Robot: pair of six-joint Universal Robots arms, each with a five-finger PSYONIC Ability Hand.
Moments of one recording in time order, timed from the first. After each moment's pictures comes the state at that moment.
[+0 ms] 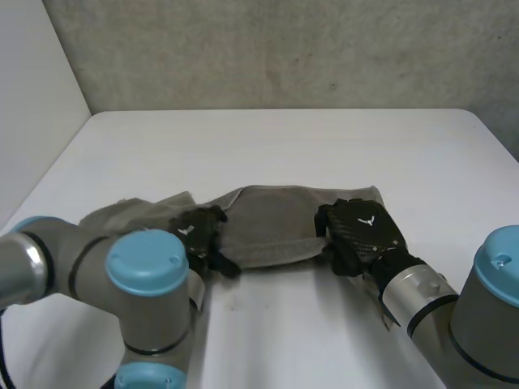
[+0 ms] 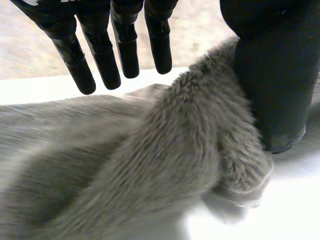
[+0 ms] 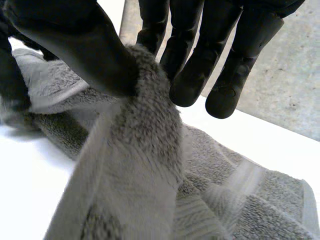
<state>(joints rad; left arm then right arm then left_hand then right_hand) 4.01 -2.15 -1.63 3.51 -1.94 2.85 2.06 -1.35 1.93 -0.38 1.38 3.10 0.46 0.46 0.46 0.46 0.28 1.34 1.32 1.33 1.34 1.17</state>
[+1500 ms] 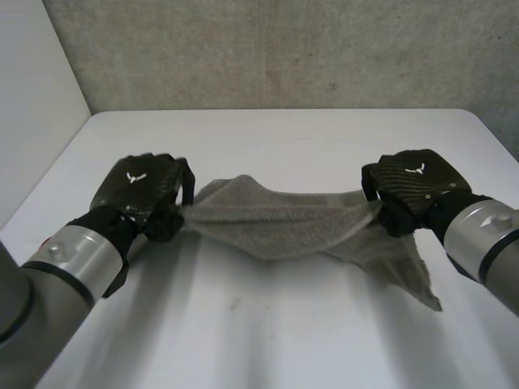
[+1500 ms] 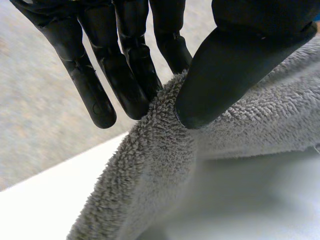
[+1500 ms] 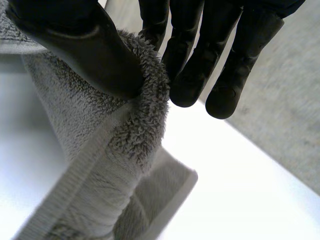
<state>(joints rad) 4.24 -1.56 -1.82 3.25 -1.48 3.21 1.93 -1.52 1.65 0.16 1.36 2.79 1.19 1.22 1.21 1.22 1.02 1.34 1.32 1.33 1.34 1.17</state>
